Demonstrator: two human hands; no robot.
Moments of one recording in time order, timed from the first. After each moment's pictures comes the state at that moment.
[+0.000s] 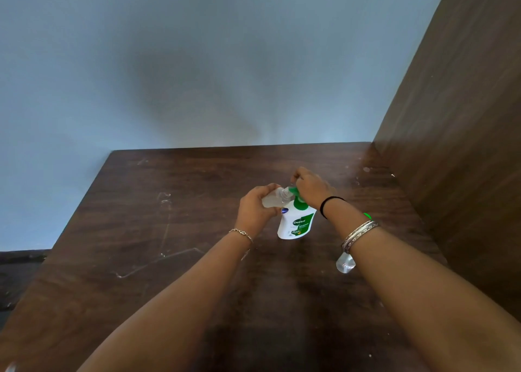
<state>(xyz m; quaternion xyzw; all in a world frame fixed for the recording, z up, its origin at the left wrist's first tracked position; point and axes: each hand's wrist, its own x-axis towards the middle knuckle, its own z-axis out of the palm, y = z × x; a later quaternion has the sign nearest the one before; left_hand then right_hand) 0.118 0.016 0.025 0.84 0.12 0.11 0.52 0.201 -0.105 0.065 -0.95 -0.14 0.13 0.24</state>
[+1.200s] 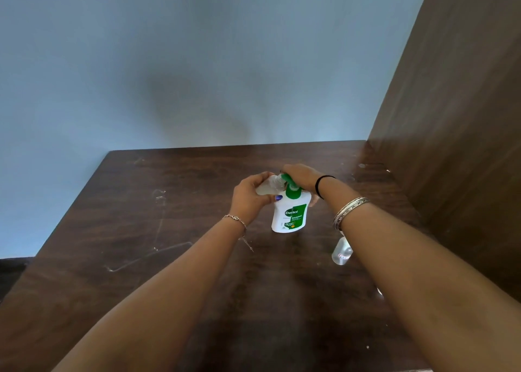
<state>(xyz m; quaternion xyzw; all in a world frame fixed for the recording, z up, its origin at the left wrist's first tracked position) 0.122 0.016 0.017 0.82 0.10 0.12 0.54 0.203 -0.106 0.068 -0.89 -0.12 0.28 0.34</state>
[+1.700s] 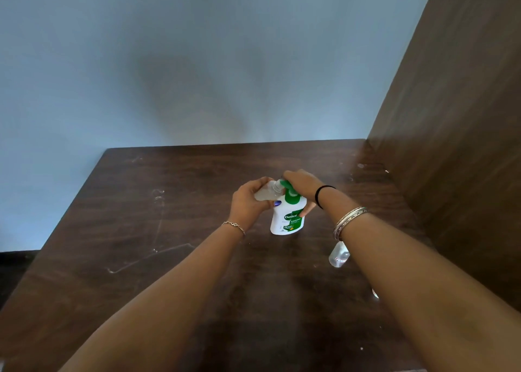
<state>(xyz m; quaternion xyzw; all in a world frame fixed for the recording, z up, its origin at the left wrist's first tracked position) 0.119 0.013 0.022 0.82 0.12 0.11 0.56 0.198 -0.109 0.071 -0.86 -0.02 0.33 0.40</state>
